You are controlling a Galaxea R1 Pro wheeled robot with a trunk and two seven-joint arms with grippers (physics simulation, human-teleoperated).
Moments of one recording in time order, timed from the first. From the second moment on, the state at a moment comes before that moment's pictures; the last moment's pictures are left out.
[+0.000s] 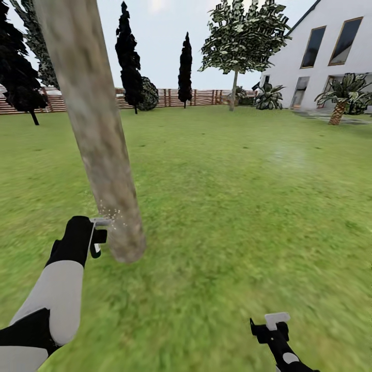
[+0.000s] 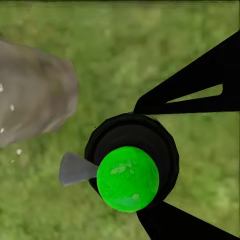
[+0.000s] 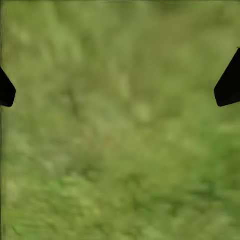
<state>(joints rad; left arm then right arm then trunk) -0.97 0.02 0.43 -0.83 -0.64 0.93 -0.22 -0.52 -0.07 -0.25 -0.14 0.36 -0.42 -0.07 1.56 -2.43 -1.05</state>
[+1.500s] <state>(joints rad) -0.98 0.02 0.43 -0.87 -0.64 0.93 -0.22 -0.52 -0.07 -0.25 -0.14 0.36 -0.42 -0.07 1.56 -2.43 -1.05</state>
